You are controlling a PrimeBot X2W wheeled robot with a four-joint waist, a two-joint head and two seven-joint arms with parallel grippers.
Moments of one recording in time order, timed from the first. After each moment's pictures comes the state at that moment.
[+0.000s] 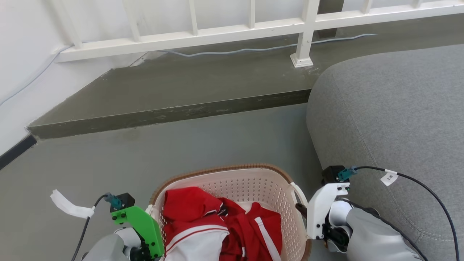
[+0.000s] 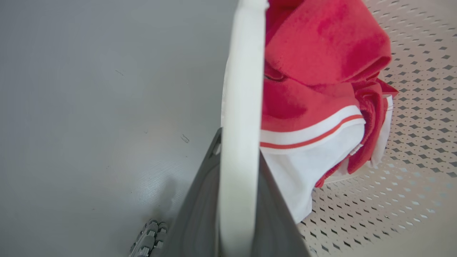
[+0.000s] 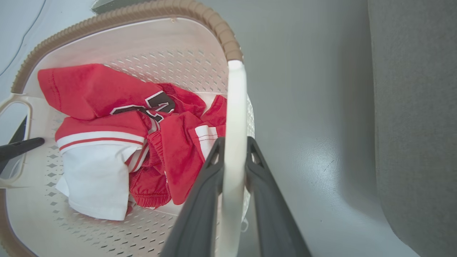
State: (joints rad) left arm -0.53 -0.02 -0.36 1.29 -0.66 -0.13 0.32; right arm -0.50 -0.01 0.63 1.16 0.69 0.14 0.14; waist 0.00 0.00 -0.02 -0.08
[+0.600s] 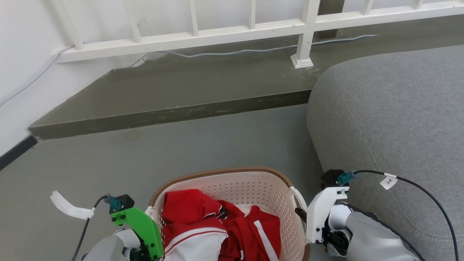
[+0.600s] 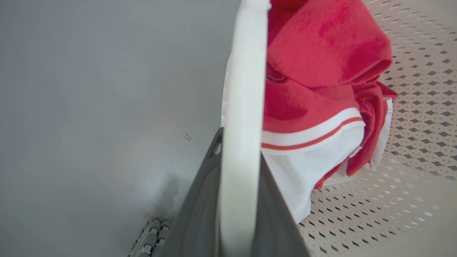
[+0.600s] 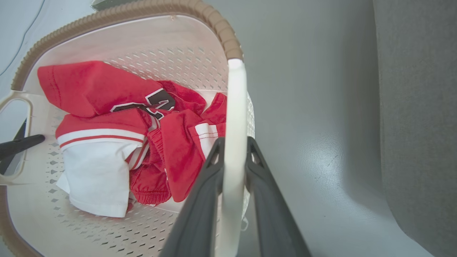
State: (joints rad) left arm -0.53 -0.02 -0.36 1.29 -0.66 -0.12 0.32; right arm -0.48 -0.01 0.65 1.16 0.72 0.14 0.14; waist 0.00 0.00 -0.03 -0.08
